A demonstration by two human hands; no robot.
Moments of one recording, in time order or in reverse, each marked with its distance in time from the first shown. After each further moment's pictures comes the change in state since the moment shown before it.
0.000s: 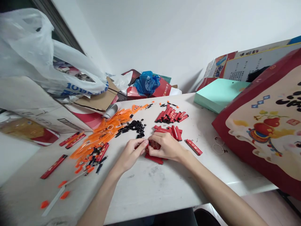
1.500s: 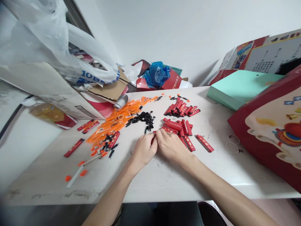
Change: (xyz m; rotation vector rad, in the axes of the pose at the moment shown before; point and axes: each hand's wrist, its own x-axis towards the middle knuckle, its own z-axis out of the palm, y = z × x) left_hand -0.013 0.010 0.026 0.640 0.146 -0.054; right_hand -0.006 -0.024 0.025 -0.502 -0.219 0.133
